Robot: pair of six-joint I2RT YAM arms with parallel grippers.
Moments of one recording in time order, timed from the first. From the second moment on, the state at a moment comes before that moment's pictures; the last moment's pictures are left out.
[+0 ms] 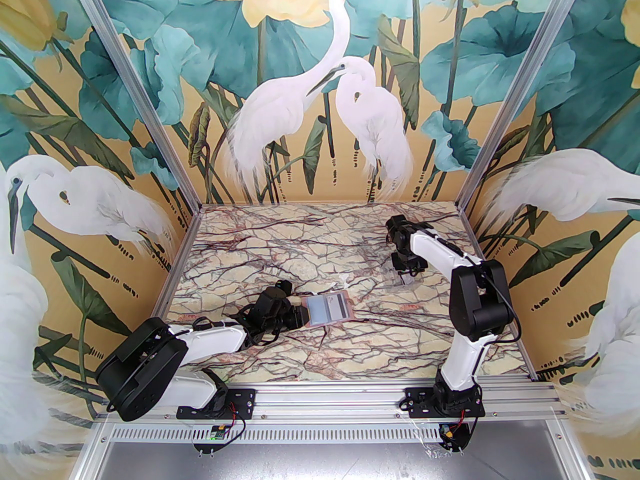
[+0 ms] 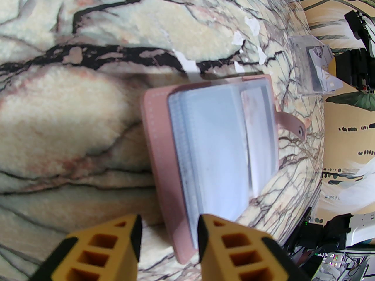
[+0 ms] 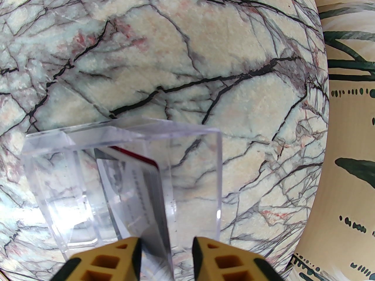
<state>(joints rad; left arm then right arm) -0.65 1.39 0.40 0.19 0.20 -0.81 0.23 1.86 1.41 -1.00 0.34 0.21</state>
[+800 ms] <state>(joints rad) -0.65 1.39 0.40 0.19 0.20 -0.81 0.23 1.80 1.42 -1.00 0.26 0.26</state>
